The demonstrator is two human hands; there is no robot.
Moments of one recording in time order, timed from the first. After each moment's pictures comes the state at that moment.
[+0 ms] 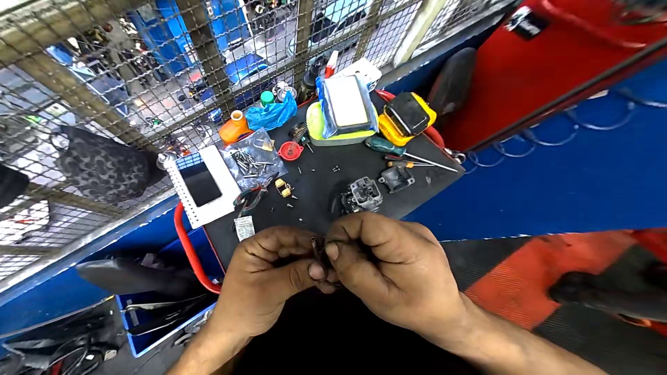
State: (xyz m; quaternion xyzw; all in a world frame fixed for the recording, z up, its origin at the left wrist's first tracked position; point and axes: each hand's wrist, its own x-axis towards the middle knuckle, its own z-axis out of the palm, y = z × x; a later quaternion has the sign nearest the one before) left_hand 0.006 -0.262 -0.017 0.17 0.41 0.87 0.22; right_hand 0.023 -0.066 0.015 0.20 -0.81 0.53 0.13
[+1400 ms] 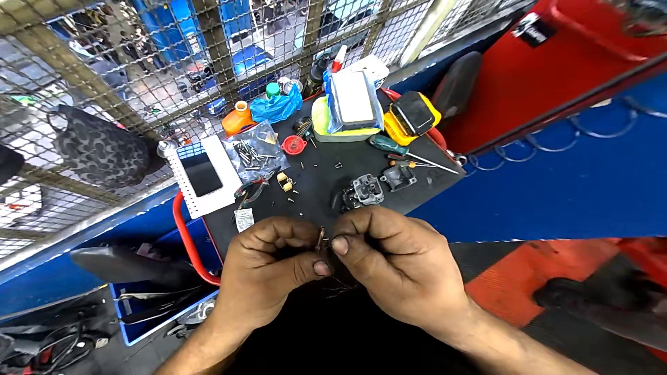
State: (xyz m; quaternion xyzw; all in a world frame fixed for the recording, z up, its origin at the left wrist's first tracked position) left_hand 0.012 -0.263 -0.016 0.17 0.50 0.84 0.12; right_hand 0.026 -0.067 0.016 0.20 -0.79 0.58 0.10
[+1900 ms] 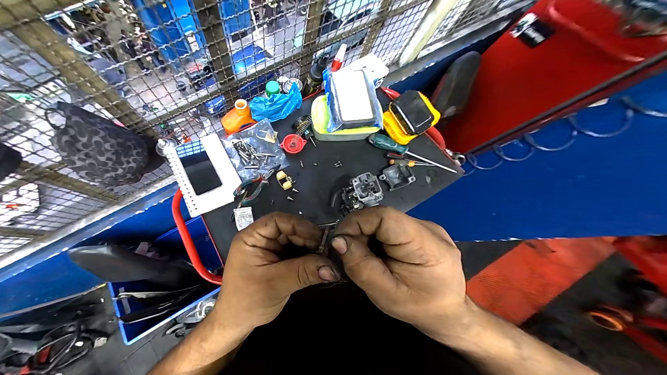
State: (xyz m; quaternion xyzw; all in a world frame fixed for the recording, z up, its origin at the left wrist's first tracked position) left_hand 0.012 -0.261 -0.014 0.19 0.49 0.84 0.12; right_hand 0.027 -0.069 0.013 0.22 -0.80 0.53 0.17
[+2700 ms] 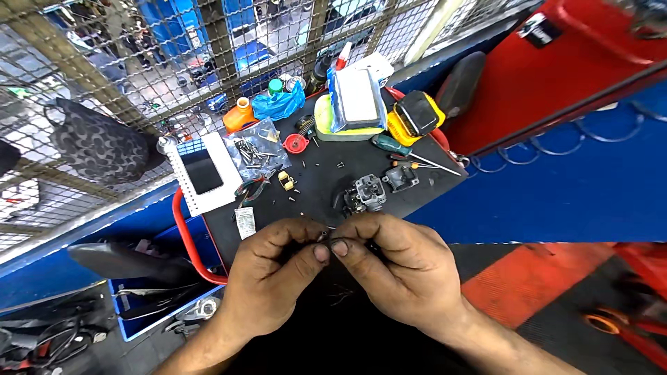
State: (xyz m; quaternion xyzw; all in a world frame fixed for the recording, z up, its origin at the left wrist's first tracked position) left_hand 0.010 -0.264 -0.014 0.21 0.60 0.77 0.08; right_hand 0.021 -0.066 0.006 0.24 -0.80 0.54 0.15
